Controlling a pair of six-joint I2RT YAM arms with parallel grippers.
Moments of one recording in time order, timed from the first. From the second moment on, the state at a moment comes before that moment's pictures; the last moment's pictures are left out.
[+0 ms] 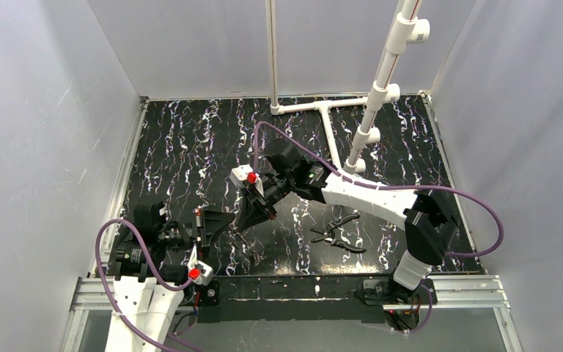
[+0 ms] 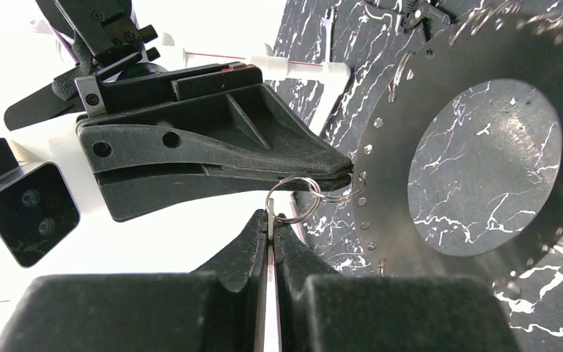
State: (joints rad) left arm -0.07 0.45 0.70 -0.99 1.25 2.08; right arm 1.02 1.68 1.33 -0.15 -1.17 -0.31
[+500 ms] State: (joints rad) left arm -0.07 0.37 0.65 -0.93 1.19 2.08; right arm 0.95 1.66 1.24 0.07 -1.14 -0.05
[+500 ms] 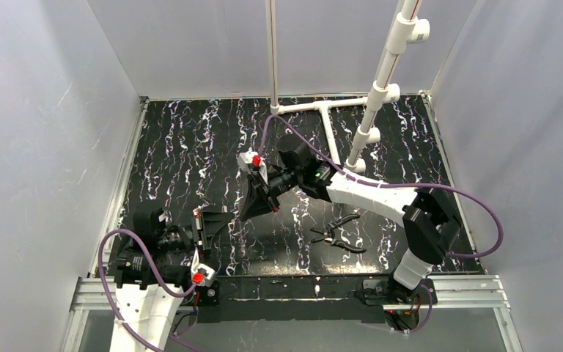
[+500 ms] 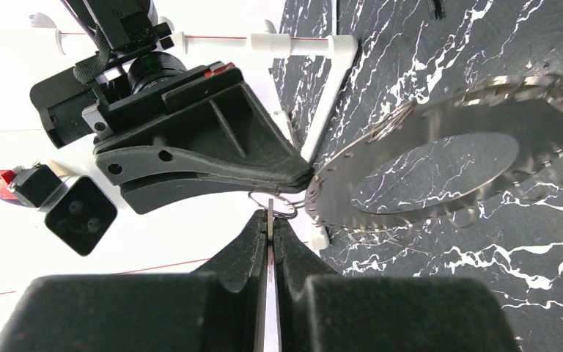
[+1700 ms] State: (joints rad) left arm -0.07 0.52 0.75 -0.91 0.95 0.84; right arm 0.93 1.66 1.37 -0.22 -1.05 -0.22
